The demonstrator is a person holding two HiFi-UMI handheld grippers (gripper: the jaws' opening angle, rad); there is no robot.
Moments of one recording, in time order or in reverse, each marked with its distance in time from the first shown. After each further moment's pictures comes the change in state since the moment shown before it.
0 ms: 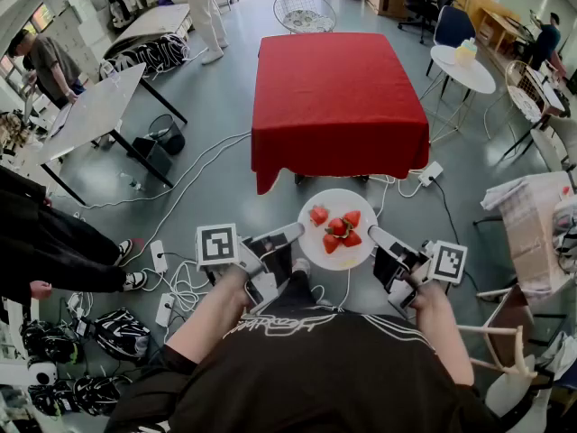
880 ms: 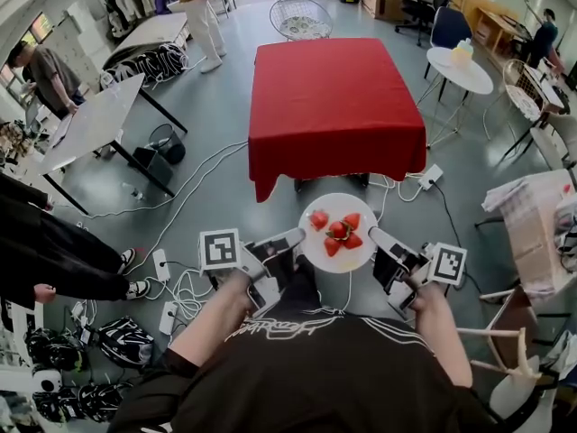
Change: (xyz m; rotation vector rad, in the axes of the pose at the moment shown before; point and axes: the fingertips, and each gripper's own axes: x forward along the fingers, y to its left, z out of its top) left arm 0.008 0.005 -0.001 -0.005 0.010 0.016; right arm -0.002 -0.006 0.008 -0.003 -0.039 0.024
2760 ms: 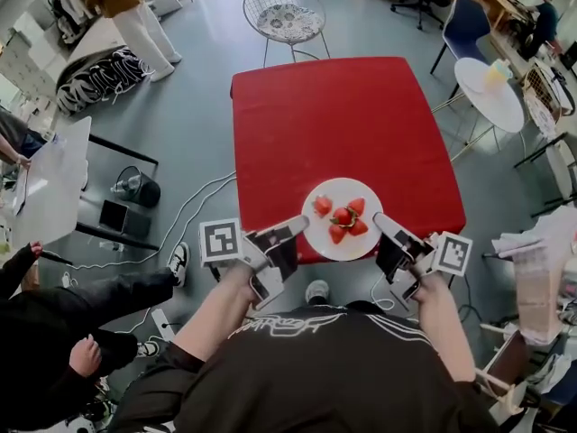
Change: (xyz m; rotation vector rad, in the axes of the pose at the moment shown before) left arm 0.212 0.076 0.452 -0.096 0.085 -0.008; right arm 0.299 -0.198 0.344 0.076 -0.095 -0.147
